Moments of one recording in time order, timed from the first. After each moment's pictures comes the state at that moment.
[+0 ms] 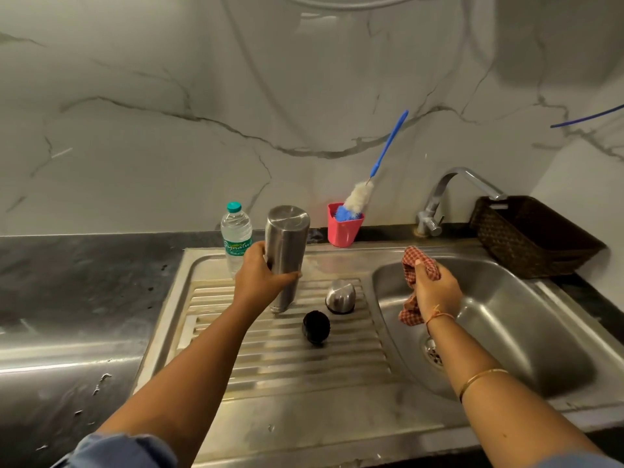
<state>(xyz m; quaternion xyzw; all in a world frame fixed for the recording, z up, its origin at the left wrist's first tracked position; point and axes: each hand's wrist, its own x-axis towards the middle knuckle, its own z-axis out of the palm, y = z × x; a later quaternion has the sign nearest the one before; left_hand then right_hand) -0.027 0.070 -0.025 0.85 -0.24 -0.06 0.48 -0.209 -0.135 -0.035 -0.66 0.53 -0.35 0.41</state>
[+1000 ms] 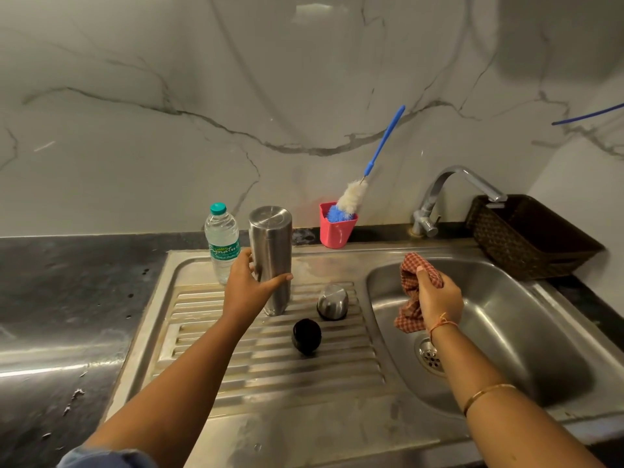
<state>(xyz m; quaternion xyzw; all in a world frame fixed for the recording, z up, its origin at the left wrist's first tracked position) -0.017 0.058 -0.048 0.80 -0.21 -0.07 0.55 -0.210 -0.158 -0.045 -0.62 0.54 -0.35 0.45</state>
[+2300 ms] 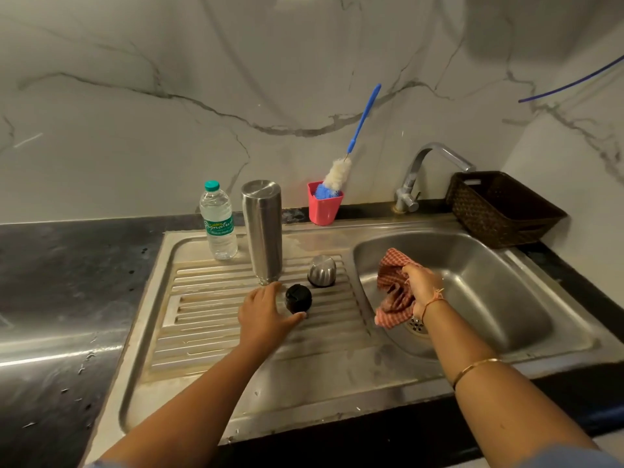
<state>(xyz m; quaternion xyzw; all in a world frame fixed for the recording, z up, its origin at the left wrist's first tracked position) -0.098 0.084 -0.112 0.91 -0.28 -0.06 0.30 -0.249 -0.123 -0.037 -0.49 0.53 -0.27 0.64</state>
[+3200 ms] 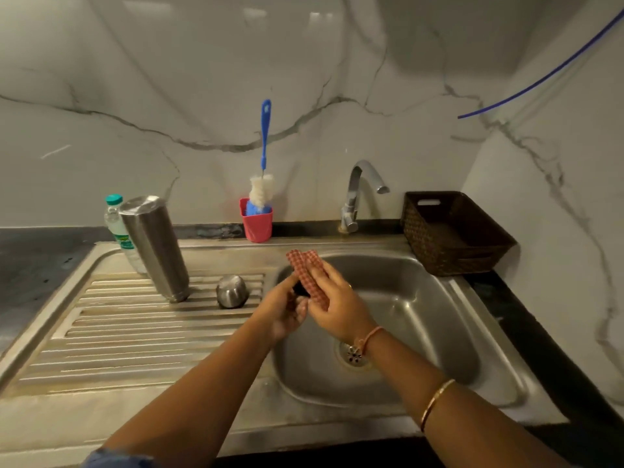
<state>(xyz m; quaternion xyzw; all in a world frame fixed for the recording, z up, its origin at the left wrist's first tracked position) -0.215 -0.130 -0.049 0.50 0.06 -0.46 0.73 -0.309 -0.232 -0.045 -0.91 0.10 -0.15 0.36</state>
